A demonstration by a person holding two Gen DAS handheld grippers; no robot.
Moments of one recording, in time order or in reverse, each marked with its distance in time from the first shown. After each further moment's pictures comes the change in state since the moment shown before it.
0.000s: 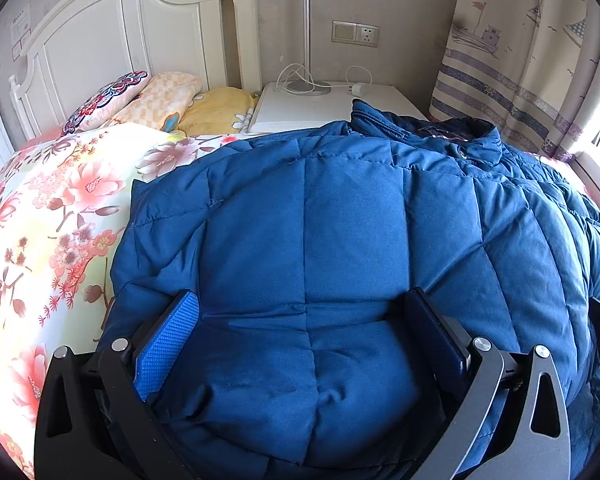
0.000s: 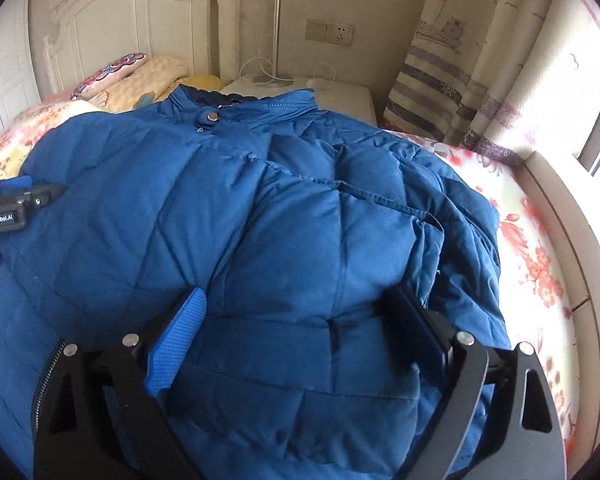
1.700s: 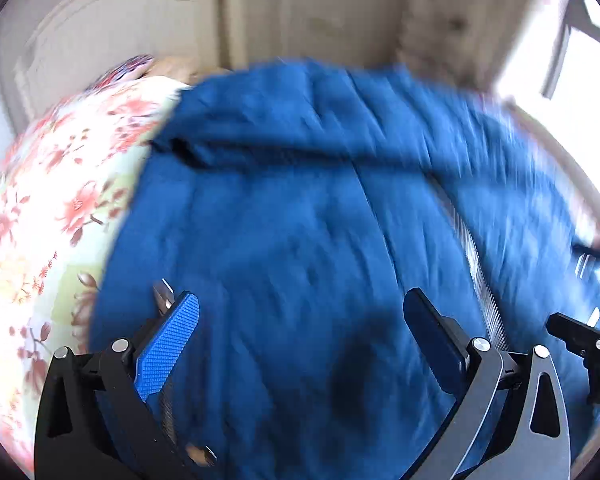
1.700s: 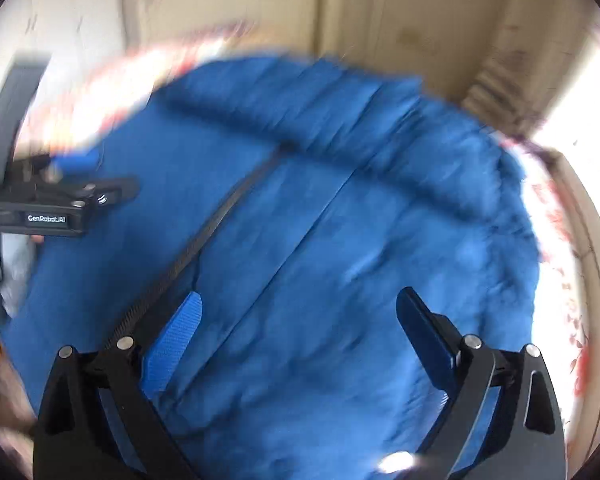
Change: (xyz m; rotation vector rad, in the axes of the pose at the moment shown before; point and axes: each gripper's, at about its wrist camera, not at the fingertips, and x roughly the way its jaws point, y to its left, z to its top) left arm -0.136 -0.044 -0.158 0.076 0.064 -0.019; right arm -0.103 0.083 -0.125 -0.243 0.083 0.174
